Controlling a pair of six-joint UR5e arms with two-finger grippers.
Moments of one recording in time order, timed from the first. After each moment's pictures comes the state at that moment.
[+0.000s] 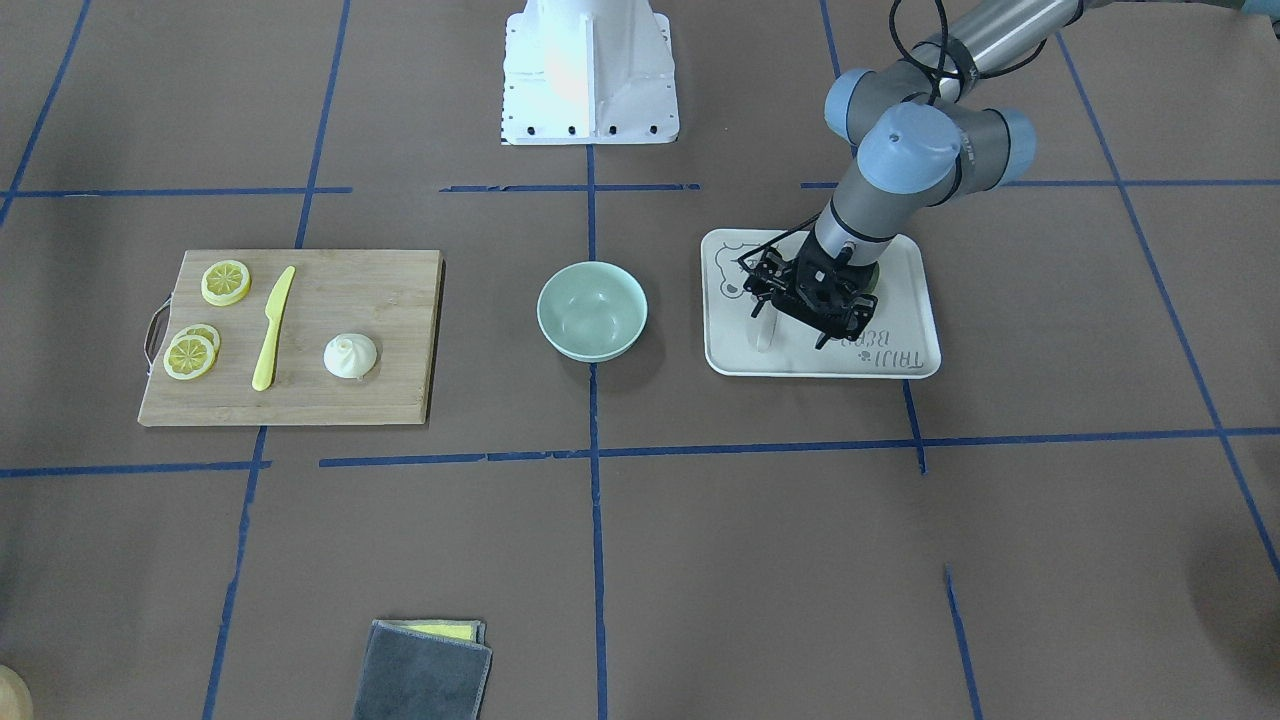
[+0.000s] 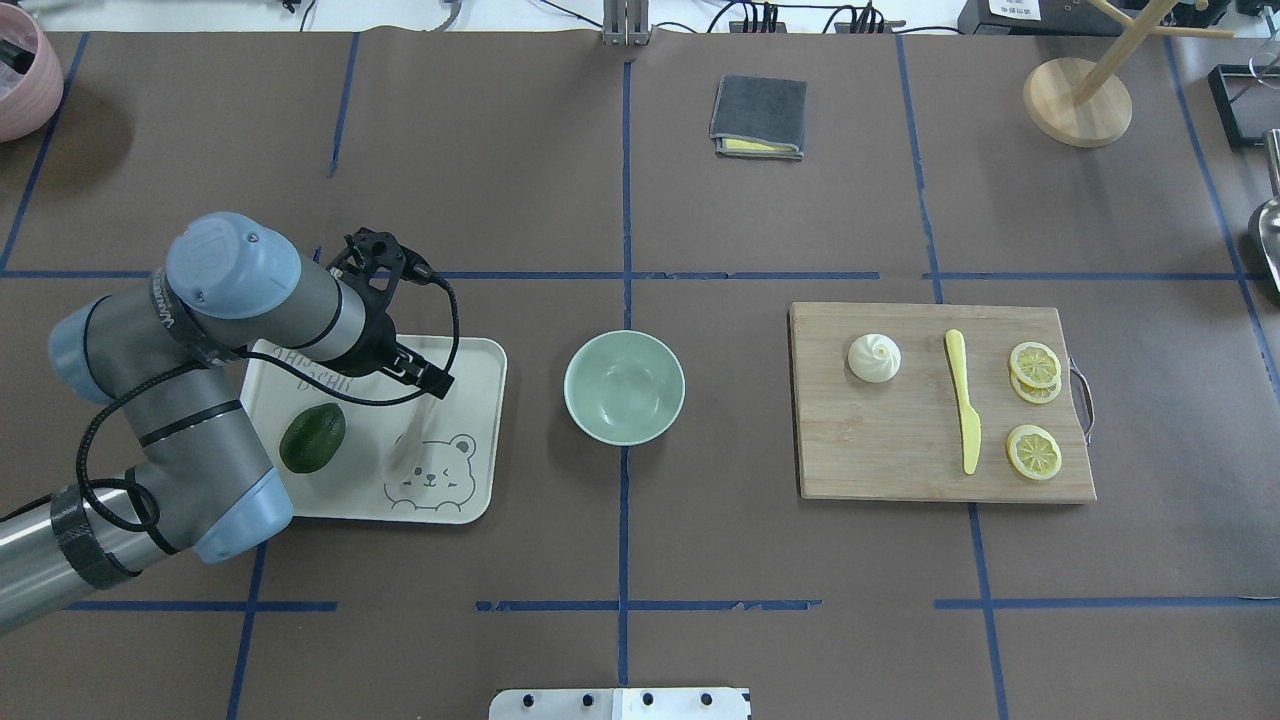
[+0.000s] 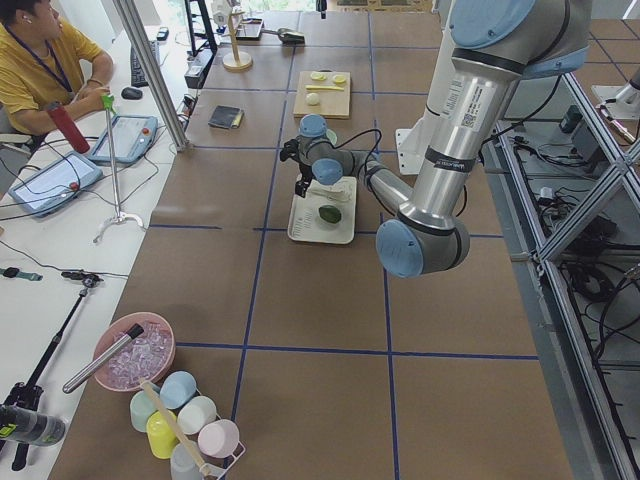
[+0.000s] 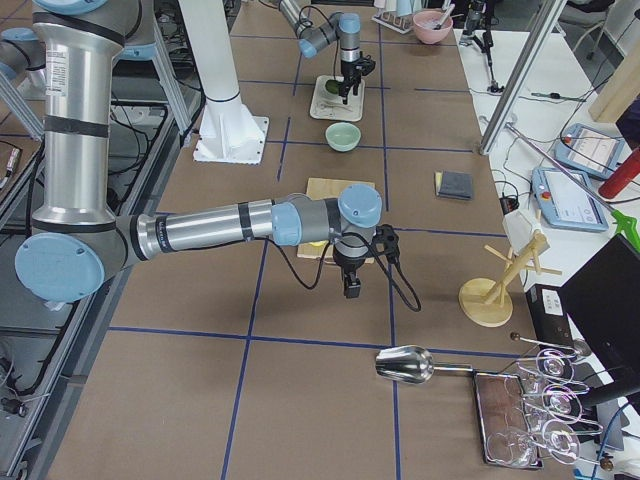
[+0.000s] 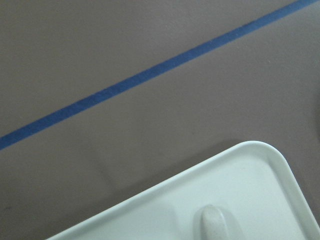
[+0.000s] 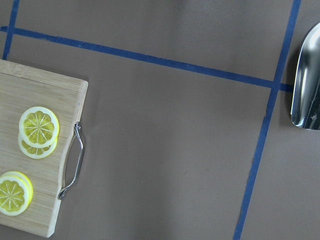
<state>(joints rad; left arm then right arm) -0.63 -1.96 -1.66 -1.97 -1.98 -0.67 1.41 -1.67 1.85 -1.62 2.40 0.00</state>
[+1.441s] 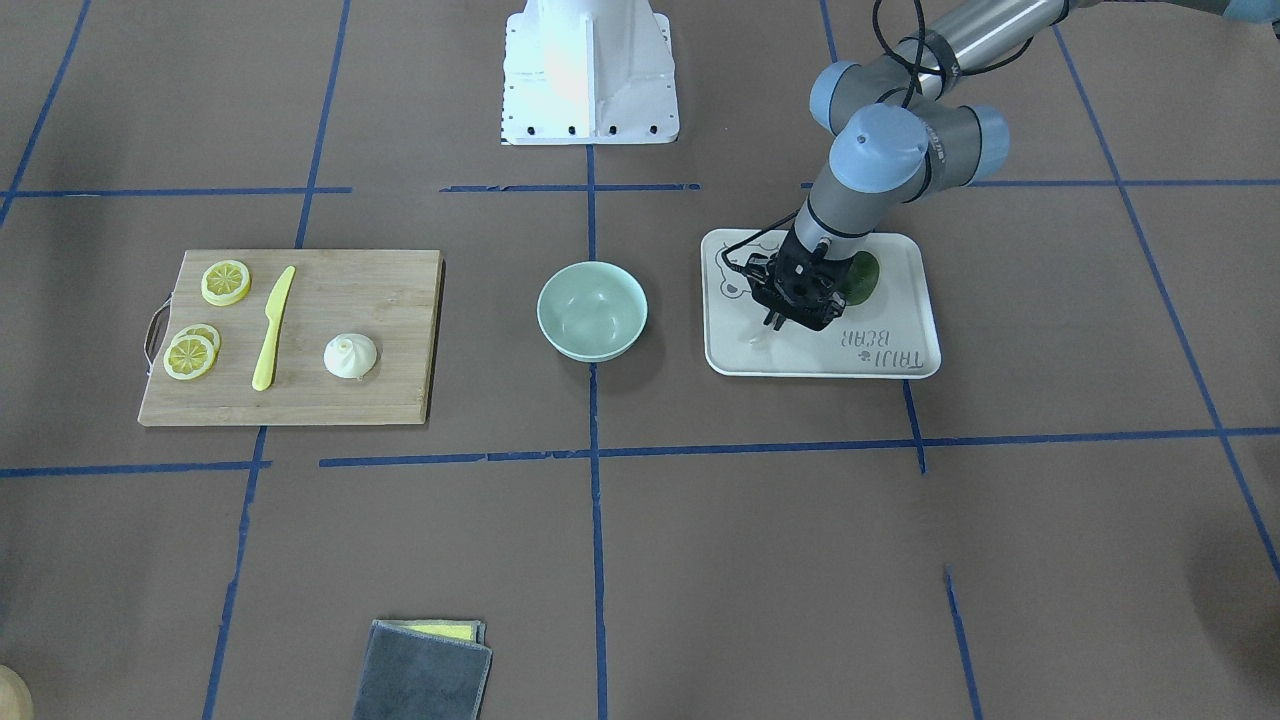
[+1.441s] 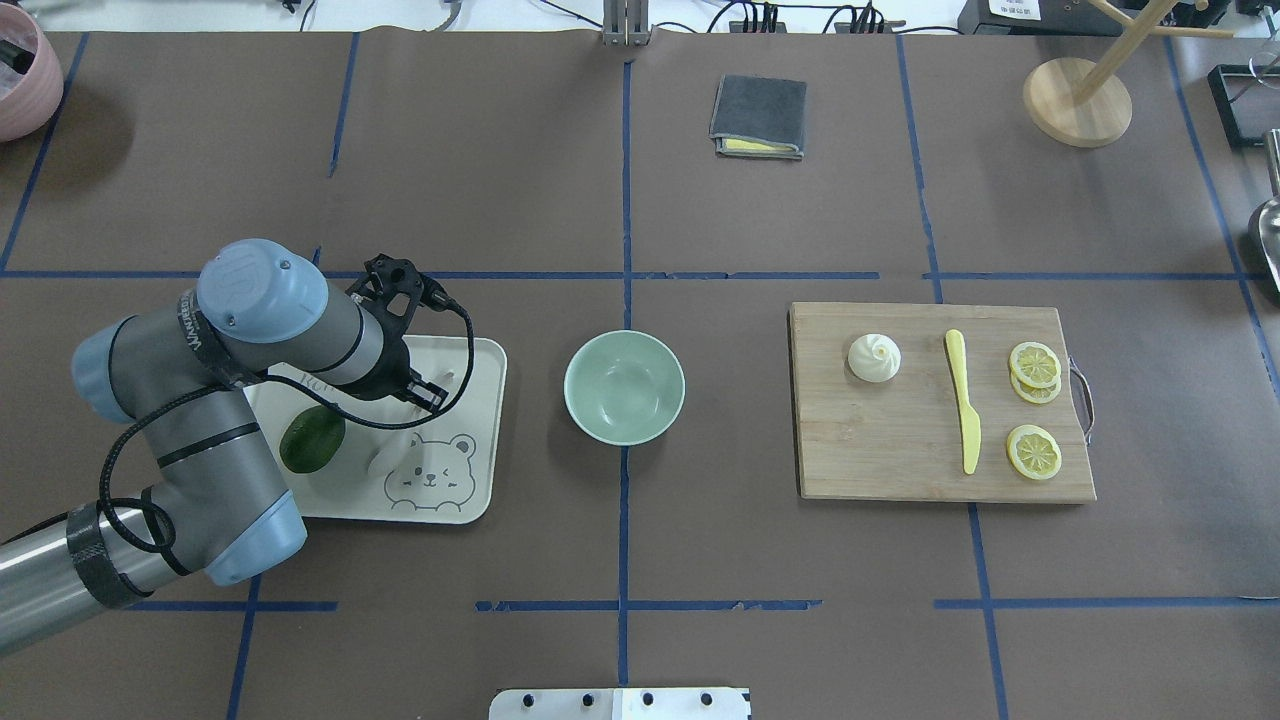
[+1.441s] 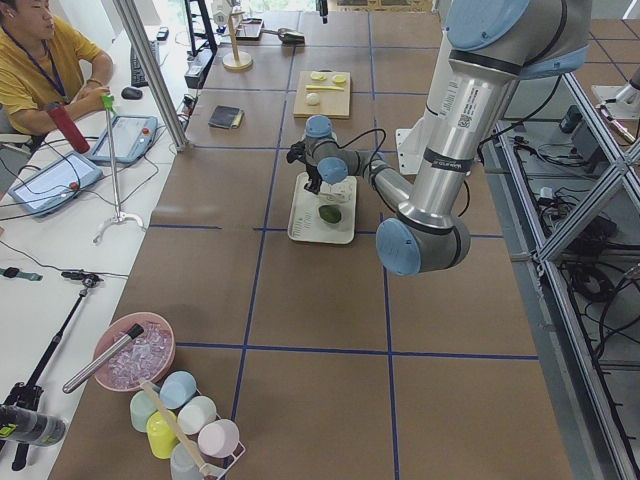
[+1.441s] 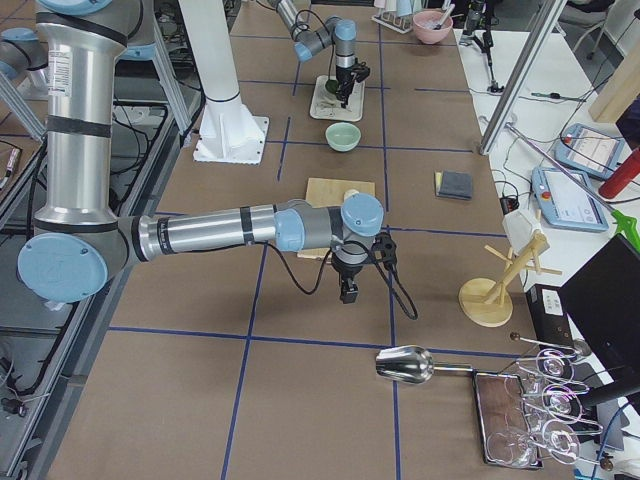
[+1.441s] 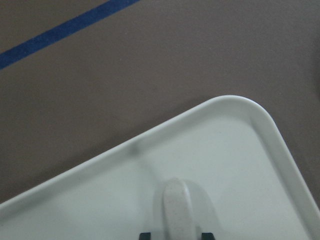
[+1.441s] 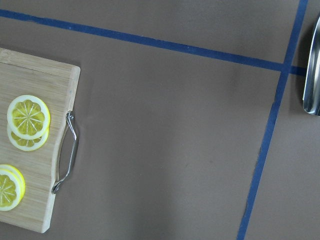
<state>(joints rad) -0.59 -1.96 -1.68 -1.91 -1.97 -0.67 1.38 -1.67 1.81 -1.62 2.41 0.00</state>
